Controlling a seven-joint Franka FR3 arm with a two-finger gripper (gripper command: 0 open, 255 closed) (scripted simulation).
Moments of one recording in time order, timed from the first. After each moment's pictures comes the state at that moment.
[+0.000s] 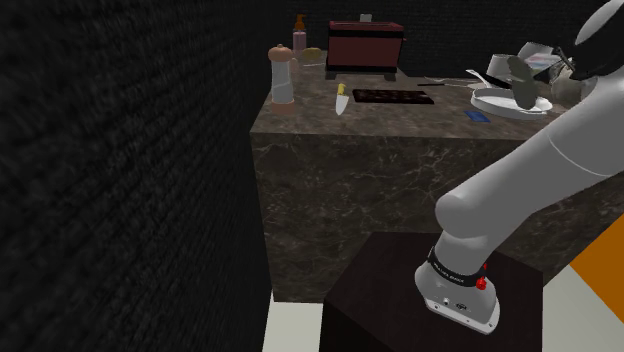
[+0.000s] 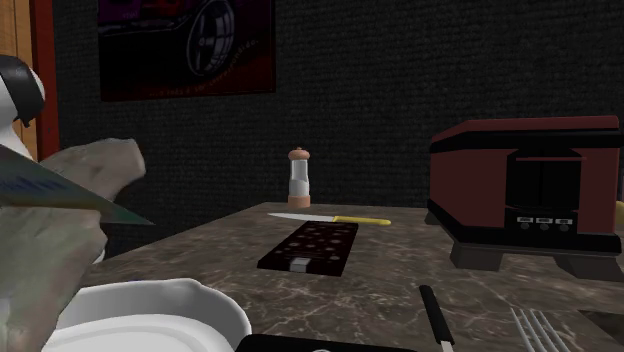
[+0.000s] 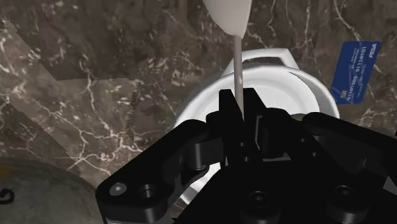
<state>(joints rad) -0.50 -0.37 -0.99 -1.55 -0.23 1.26 -0.57</state>
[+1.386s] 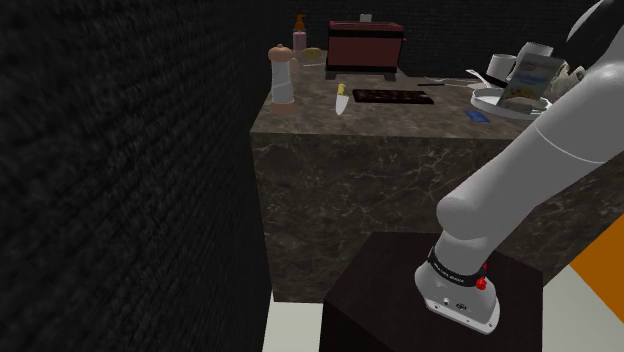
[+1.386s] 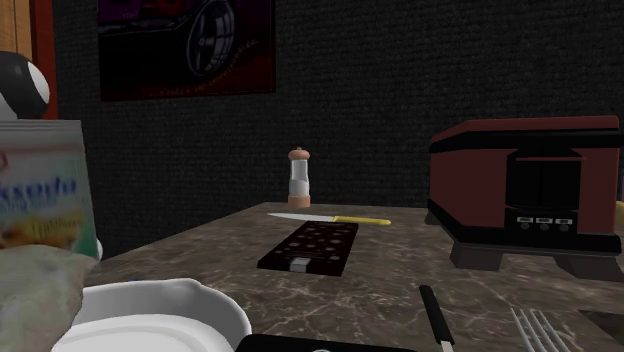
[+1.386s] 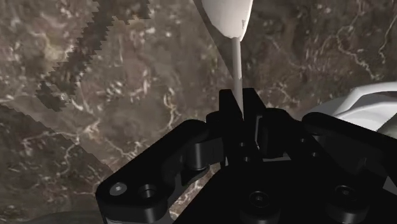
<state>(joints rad) -0.45 -0.27 -1.28 -1.62 -0.19 1.44 -0.79</state>
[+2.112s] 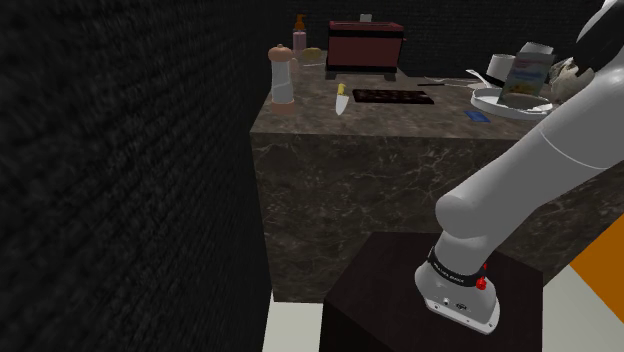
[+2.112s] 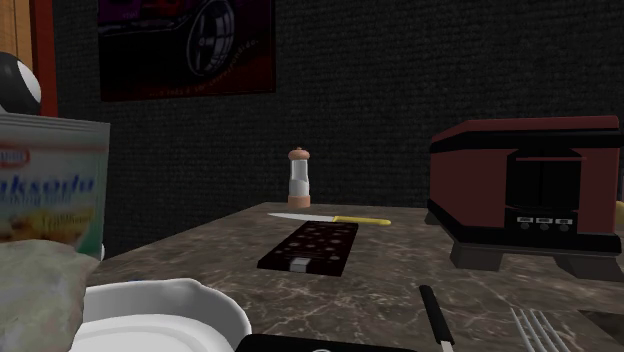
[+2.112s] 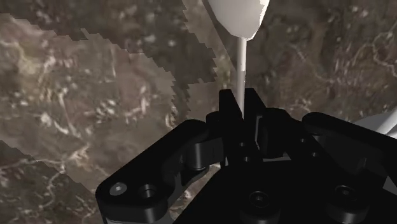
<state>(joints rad) -0.50 -0.31 -1.23 -1.75 -0.23 1.54 -0.76</state>
